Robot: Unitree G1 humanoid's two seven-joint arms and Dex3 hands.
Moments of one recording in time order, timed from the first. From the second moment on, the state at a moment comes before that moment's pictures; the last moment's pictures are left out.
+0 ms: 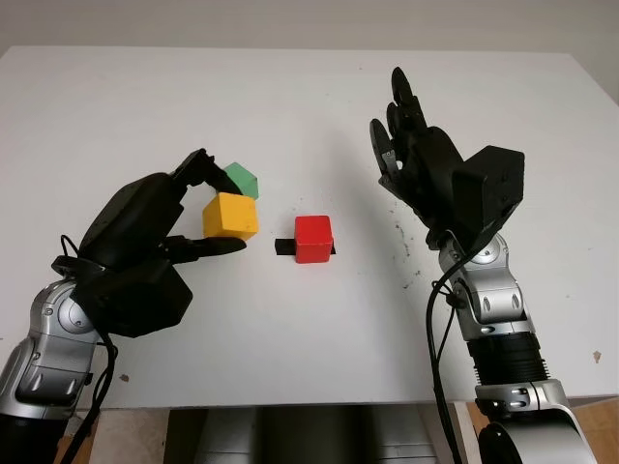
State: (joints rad) left arm -0.27 0.58 0.02 -0.19 0.34 -0.01 -0.23; right arm -0.56 -0.19 -0.03 0.22 0.01 0.09 0.16
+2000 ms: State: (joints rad) left arm -0.41 0.26 -0.11 0.15 0.18 -0.08 -0.23; right arm -0.55 -0.18 -0.03 0.20 0.02 0.10 0.15
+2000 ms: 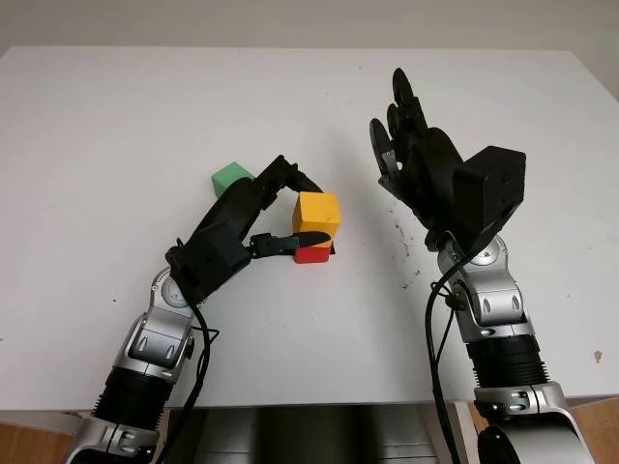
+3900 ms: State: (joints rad) left arm -0.34 0.25 -0.09 0.03 0.12 -0.03 -0.25; right arm -0.54 -0.18 -0.03 0.19 0.04 0.11 0.16
